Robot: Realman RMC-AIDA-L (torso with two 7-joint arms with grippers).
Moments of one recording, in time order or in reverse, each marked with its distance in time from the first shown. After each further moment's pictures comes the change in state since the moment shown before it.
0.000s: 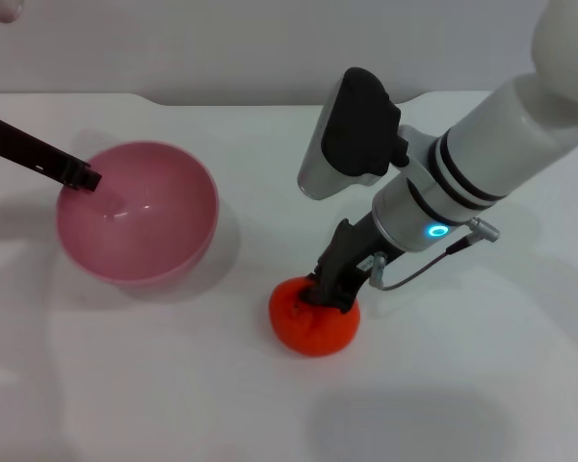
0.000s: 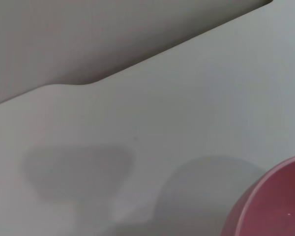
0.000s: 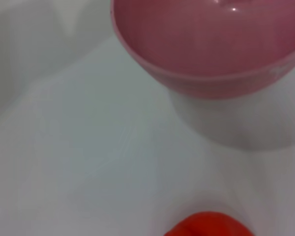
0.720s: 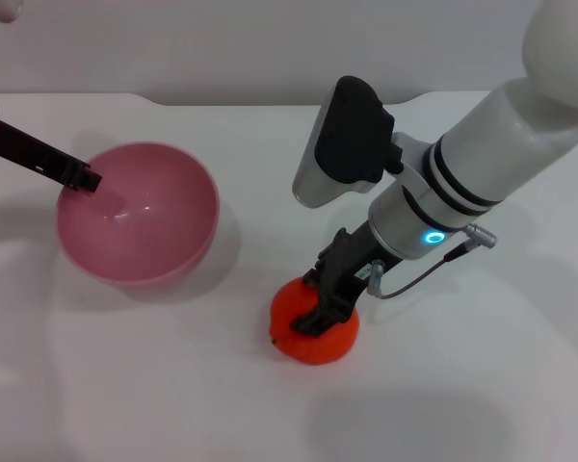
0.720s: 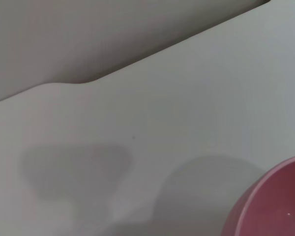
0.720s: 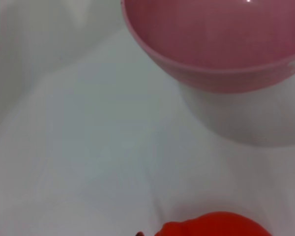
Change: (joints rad) left arm -0.002 0.001 -0.003 0.000 0.000 0.009 -0.001; right arm 0.012 0.007 -0.012 0.015 0.000 -0.016 0.008
